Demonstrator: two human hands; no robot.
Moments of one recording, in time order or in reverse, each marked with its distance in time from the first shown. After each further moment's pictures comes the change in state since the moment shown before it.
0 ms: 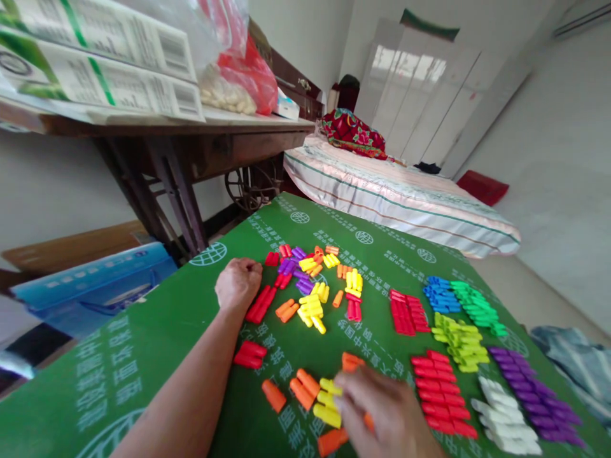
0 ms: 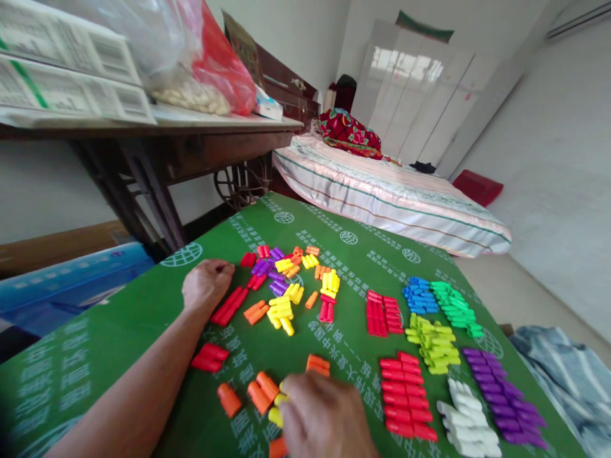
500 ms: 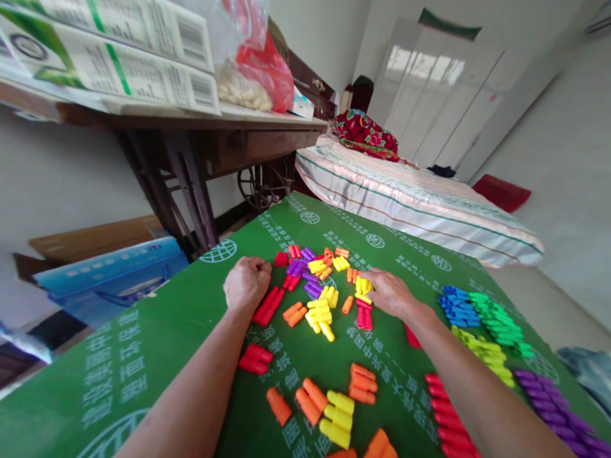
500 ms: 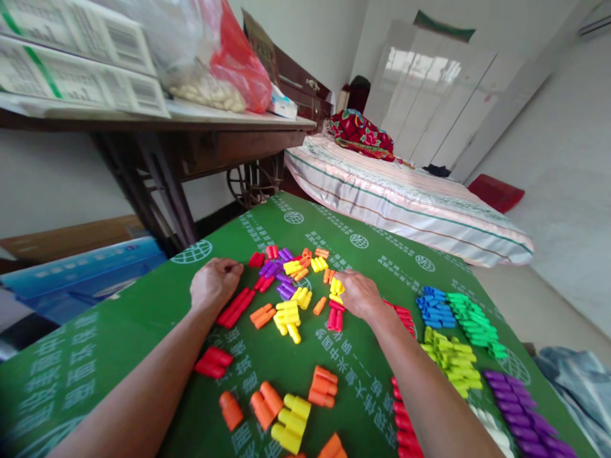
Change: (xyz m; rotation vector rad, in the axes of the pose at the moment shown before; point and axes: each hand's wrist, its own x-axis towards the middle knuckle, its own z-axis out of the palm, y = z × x) left_hand -0.002 0.000 0.002 0.024 0.006 -0.005; right_hand 0.153 0.119 -0.019 -0.366 -0.289 0.099
